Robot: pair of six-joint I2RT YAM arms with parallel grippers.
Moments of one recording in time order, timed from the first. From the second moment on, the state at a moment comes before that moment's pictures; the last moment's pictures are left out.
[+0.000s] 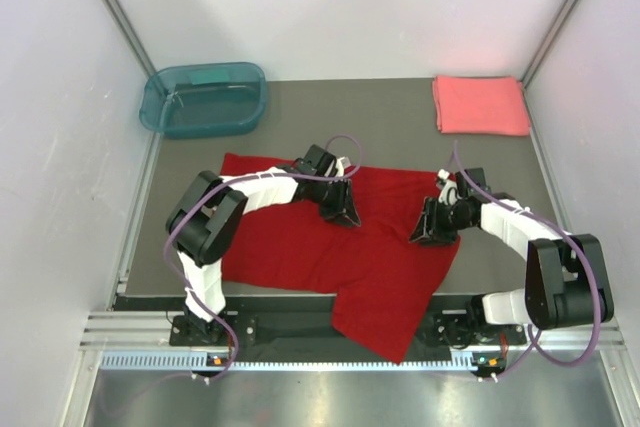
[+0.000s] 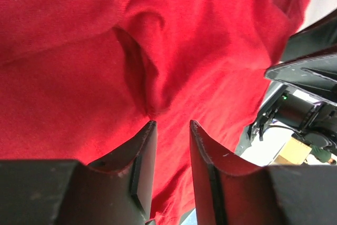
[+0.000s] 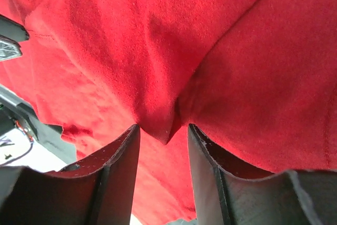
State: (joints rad) left arm -0.65 1.89 1.15 -0.24 0.57 -0.66; right arm 0.12 1.34 0.62 -0.49 -0.52 0.32
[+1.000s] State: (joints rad) left arm -0.65 1.97 1.19 -0.24 0.60 -0.68; right arm 0.15 1.38 0.60 -0.44 -0.50 0.35
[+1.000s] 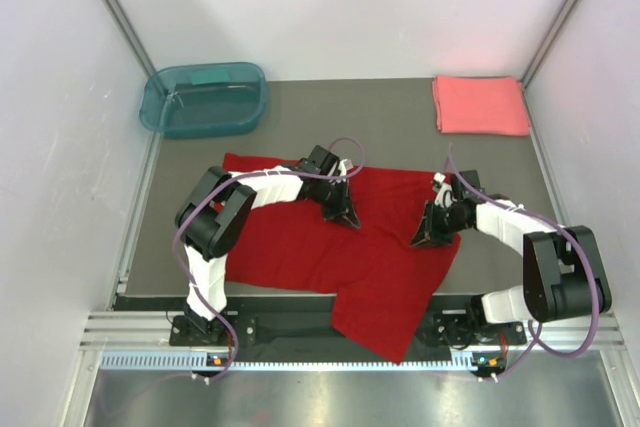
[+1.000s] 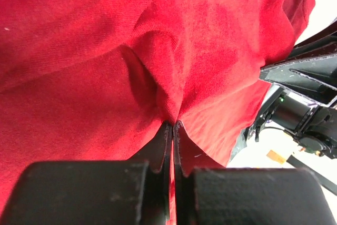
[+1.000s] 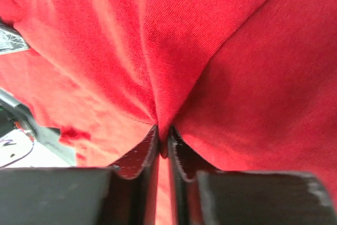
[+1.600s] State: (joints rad) left arm -0.64 1.95 1.24 -0.41 0.61 -0.65; right arm 0.07 1.45 0.69 -0.62 -0.61 0.42
